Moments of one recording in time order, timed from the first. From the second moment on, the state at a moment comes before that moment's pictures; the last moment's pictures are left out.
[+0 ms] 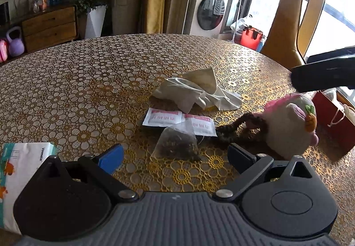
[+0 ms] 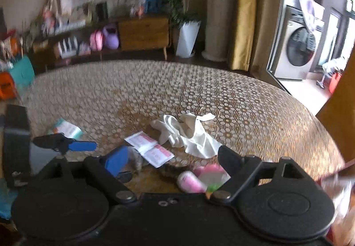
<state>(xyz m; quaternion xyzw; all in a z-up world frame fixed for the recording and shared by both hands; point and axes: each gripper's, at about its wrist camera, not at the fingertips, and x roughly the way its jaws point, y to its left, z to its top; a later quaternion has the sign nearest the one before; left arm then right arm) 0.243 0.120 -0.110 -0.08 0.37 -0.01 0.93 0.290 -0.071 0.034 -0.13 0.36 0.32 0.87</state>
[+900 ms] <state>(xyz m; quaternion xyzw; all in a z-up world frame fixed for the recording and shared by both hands) 0.277 0.111 -0.141 -0.06 0.36 0.03 0.93 0.373 0.002 -0.056 -0.30 0.53 0.32 0.72</state>
